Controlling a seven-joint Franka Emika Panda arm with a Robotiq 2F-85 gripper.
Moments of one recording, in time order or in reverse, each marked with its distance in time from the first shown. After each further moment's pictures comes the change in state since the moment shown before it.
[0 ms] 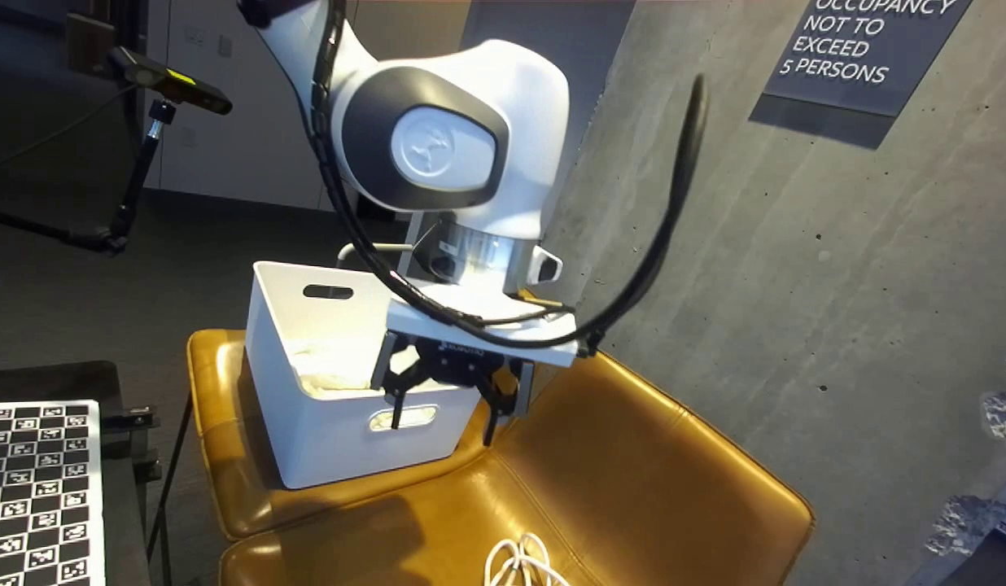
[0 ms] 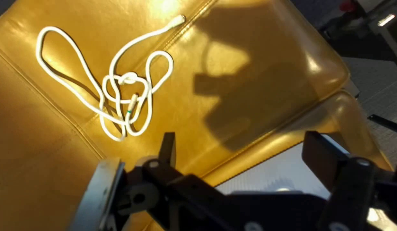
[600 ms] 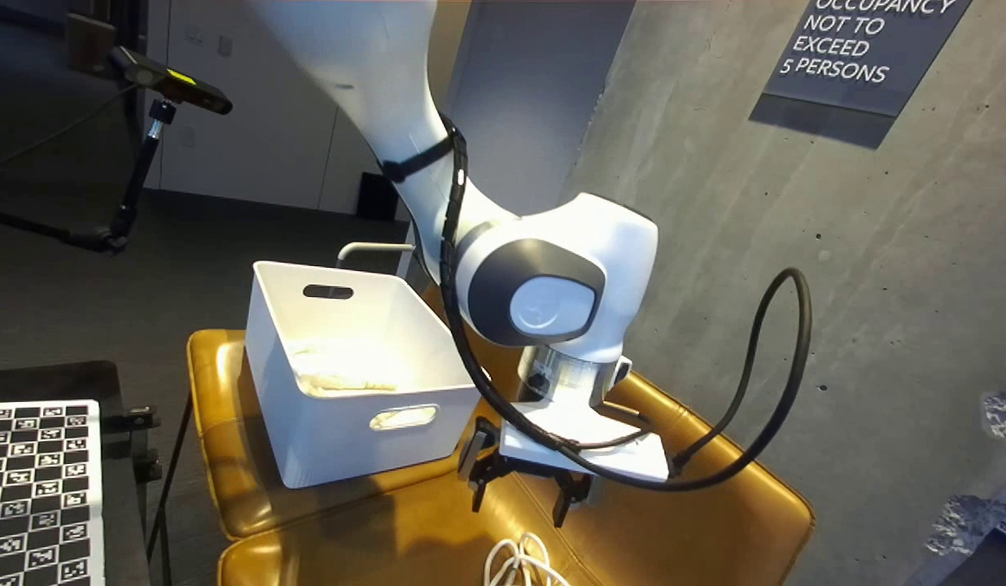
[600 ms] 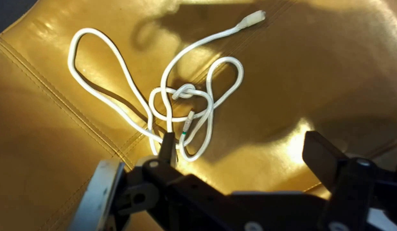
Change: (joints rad) arm -0.102 0.395 0.024 0.386 0.054 0.003 -0.090
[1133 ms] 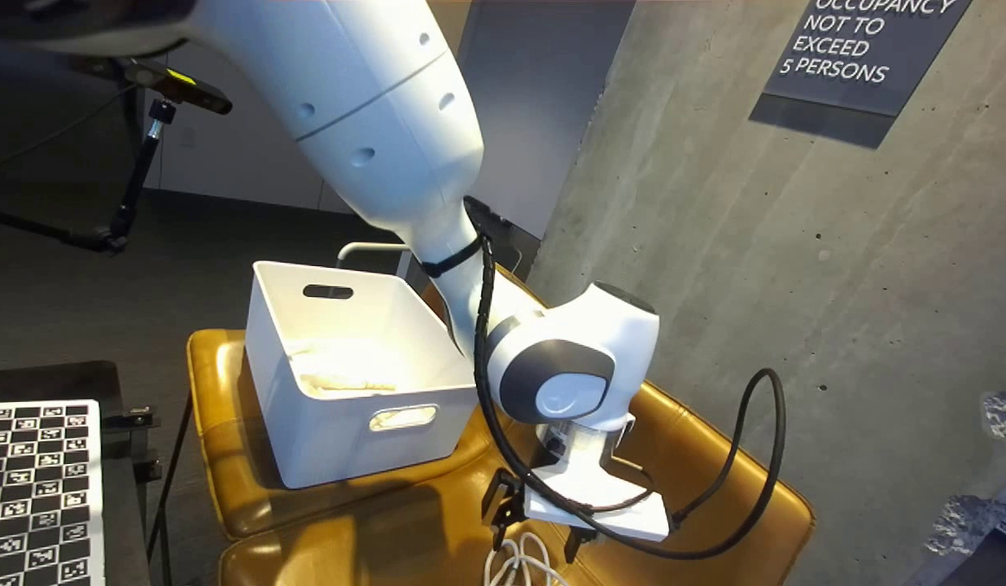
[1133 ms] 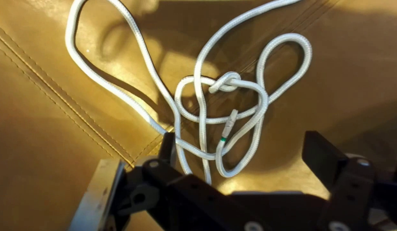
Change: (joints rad) arm -0.029 0.296 0.033 0.300 0.000 -0.001 -0.003
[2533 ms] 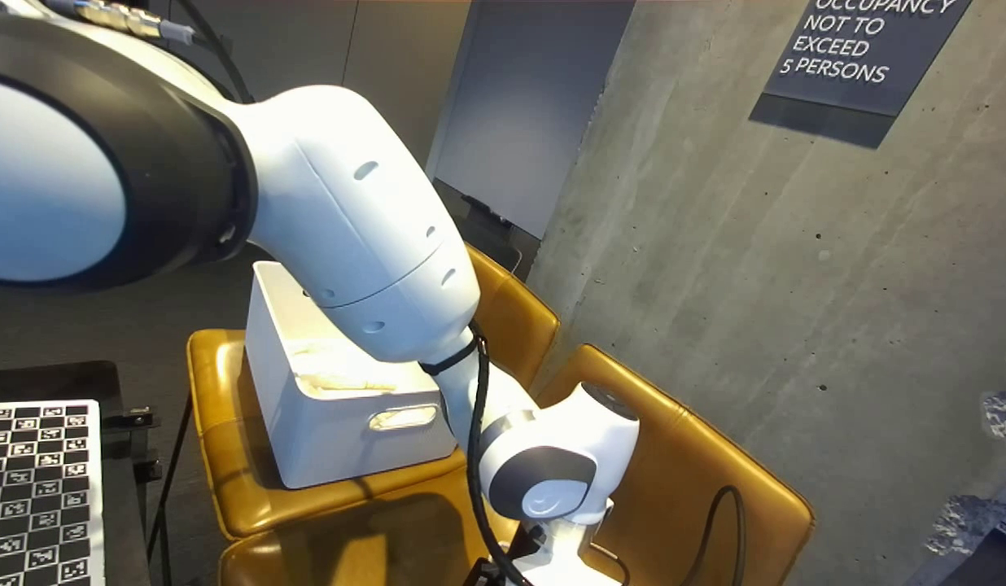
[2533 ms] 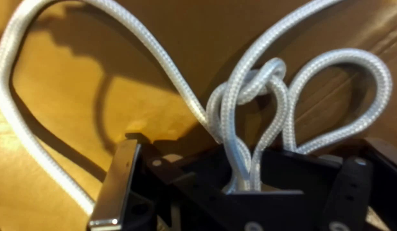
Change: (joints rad) arm -0.030 0.296 -0.005 0.258 -0.004 -0.045 0.003
